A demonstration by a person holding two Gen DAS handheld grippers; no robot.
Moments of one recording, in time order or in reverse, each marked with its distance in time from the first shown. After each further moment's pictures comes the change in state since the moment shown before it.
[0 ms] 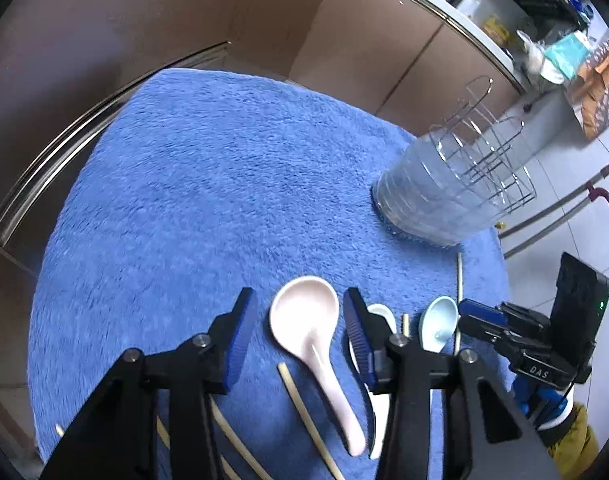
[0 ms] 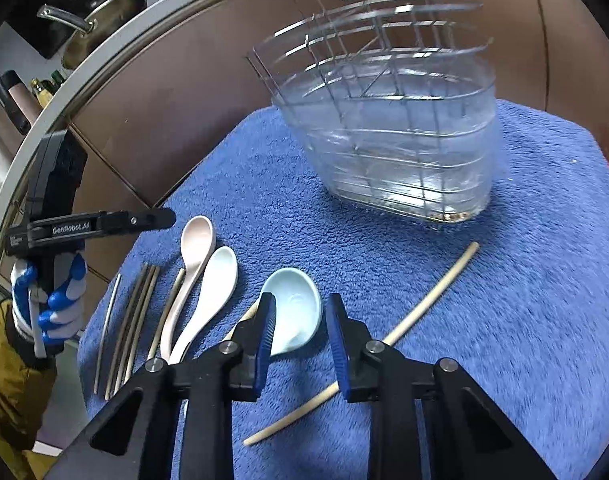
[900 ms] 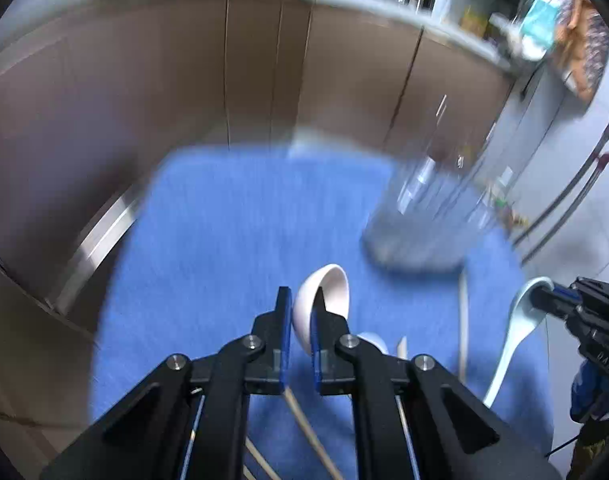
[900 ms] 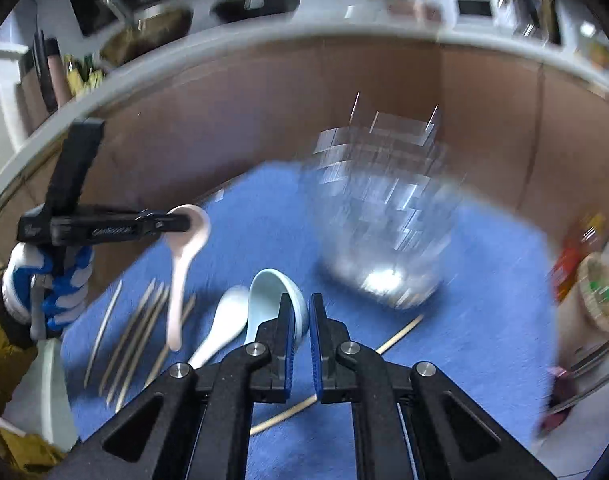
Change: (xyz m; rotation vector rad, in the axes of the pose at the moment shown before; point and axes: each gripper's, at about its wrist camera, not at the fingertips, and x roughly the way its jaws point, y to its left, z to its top) left arm -0.057 -0.072 0.003 0.171 -0.223 0.187; right arm -0.105 0.044 0.011 -0.200 -0.222 -0.188
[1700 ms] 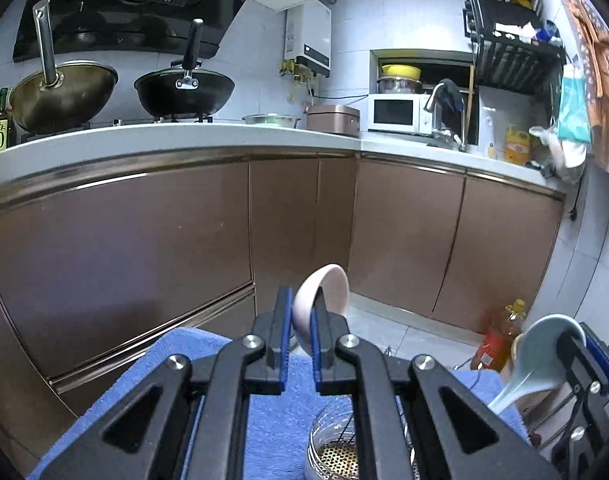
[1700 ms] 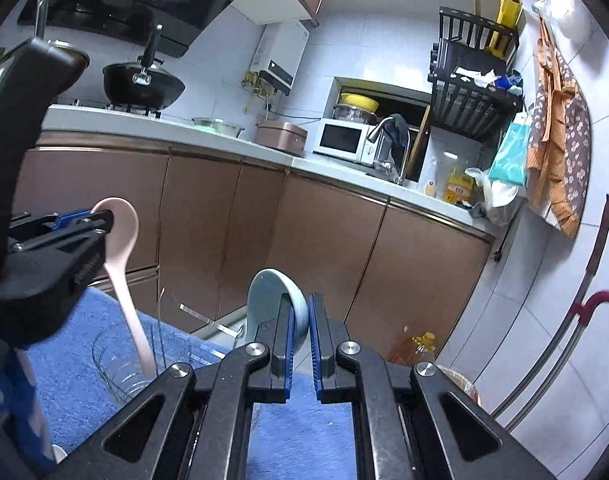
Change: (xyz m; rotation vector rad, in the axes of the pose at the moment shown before) left arm 0.050 -0.111 0.086 -0.101 -0.531 0.289; right arm 0.045 -0.011 0.074 -0.121 -0.369 -0.696
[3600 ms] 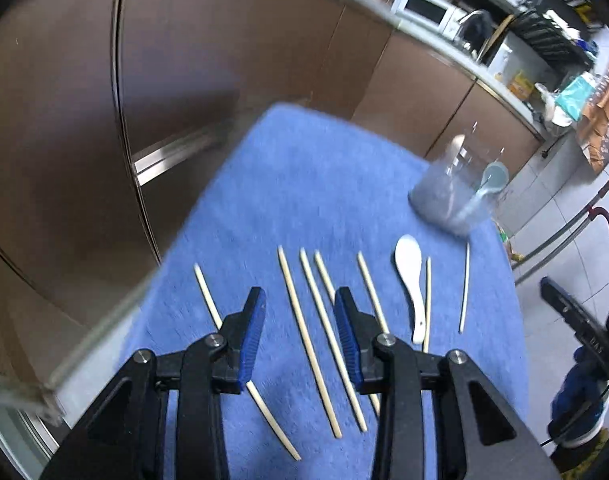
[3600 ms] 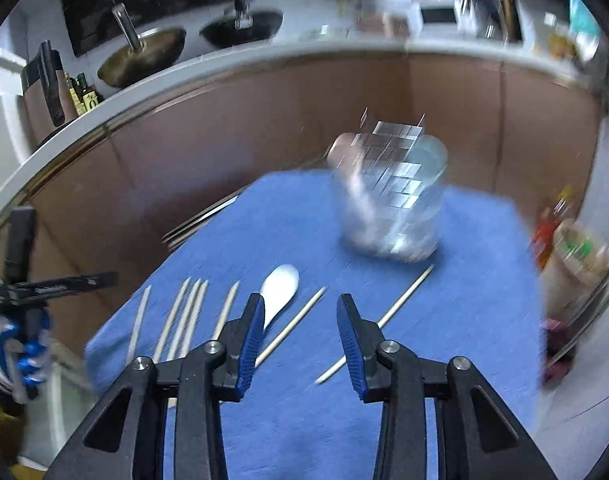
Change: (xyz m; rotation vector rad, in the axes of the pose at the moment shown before) left arm -0.166 0.267 -0.121 -0.200 0.621 -0.200; right arm -0.134 0.039 -0.068 0.232 0.430 0.641
